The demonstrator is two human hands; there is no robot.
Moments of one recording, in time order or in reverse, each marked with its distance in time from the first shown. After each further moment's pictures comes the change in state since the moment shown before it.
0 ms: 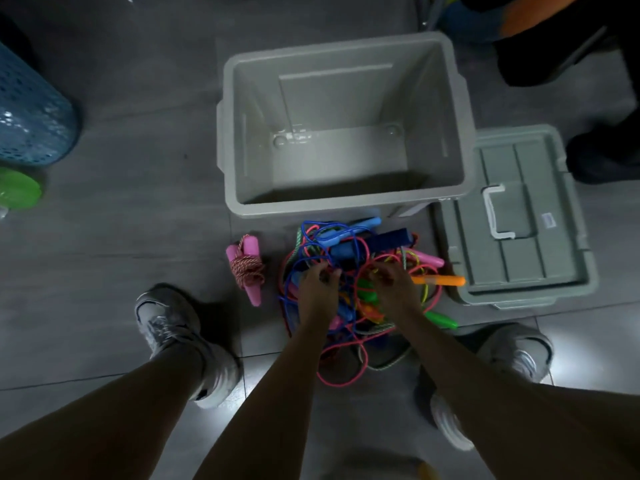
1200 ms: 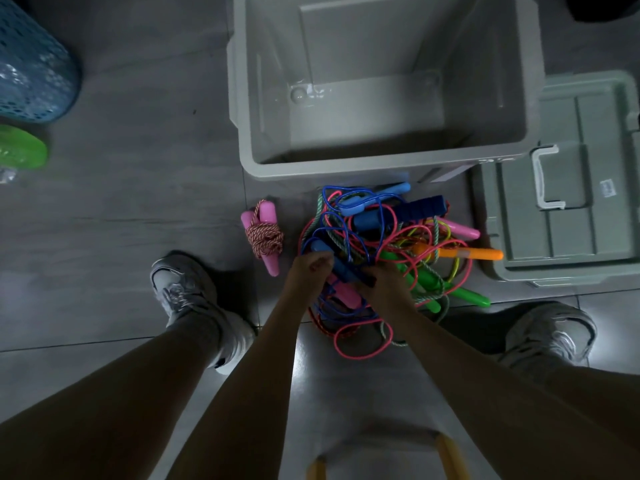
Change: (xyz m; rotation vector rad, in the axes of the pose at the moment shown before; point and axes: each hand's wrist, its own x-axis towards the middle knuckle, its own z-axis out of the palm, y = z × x) left_hand 0.009 -0.050 -0.043 -0.149 -0.228 -0.151; right_hand -0.016 0.019 0.063 -0.274 -0.270 -0.067
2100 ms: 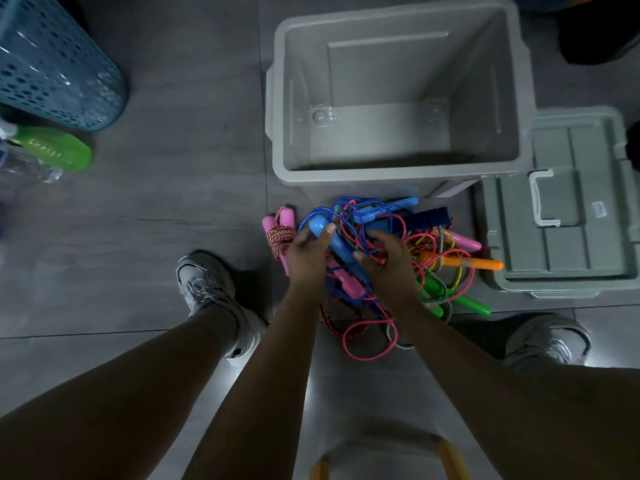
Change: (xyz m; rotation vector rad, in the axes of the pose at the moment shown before) left_hand -0.036 0.069 -0.017 -0.631 0.286 -0.024; right_hand -0.026 -0.058 -0.029 0.363 0.332 -0.244
